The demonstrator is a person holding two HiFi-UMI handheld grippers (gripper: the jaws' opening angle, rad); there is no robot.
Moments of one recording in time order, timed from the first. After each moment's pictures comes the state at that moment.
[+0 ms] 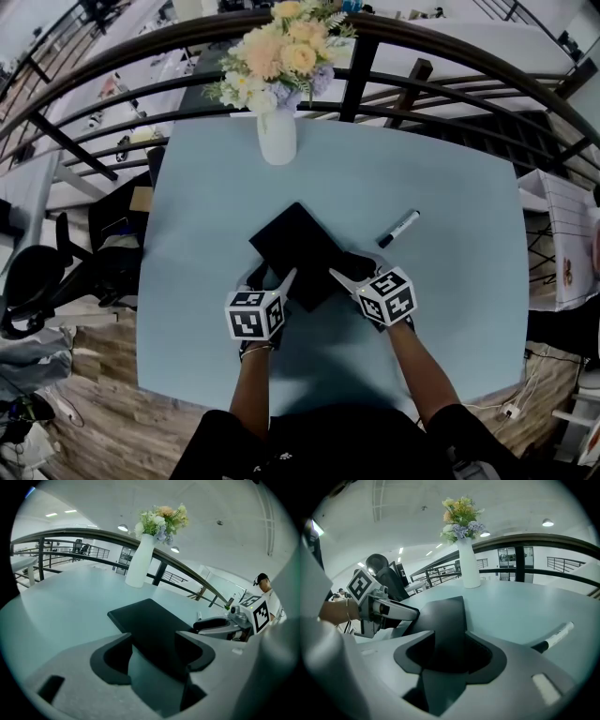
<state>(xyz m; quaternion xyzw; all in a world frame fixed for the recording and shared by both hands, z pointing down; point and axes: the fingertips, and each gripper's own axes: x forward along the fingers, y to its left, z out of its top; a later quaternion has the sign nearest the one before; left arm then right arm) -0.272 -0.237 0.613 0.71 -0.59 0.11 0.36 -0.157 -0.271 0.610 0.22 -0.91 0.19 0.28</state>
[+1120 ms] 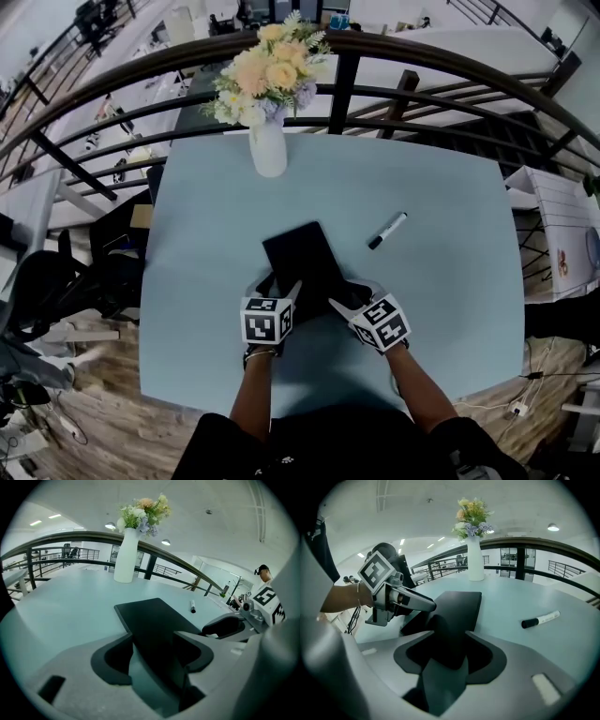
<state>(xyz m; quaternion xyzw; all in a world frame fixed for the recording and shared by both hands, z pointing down) -0.243 -0.224 0.622 0.74 -0.56 0.17 0.34 -0.133 -0.208 0.616 0.22 -0.90 0.17 0.32</state>
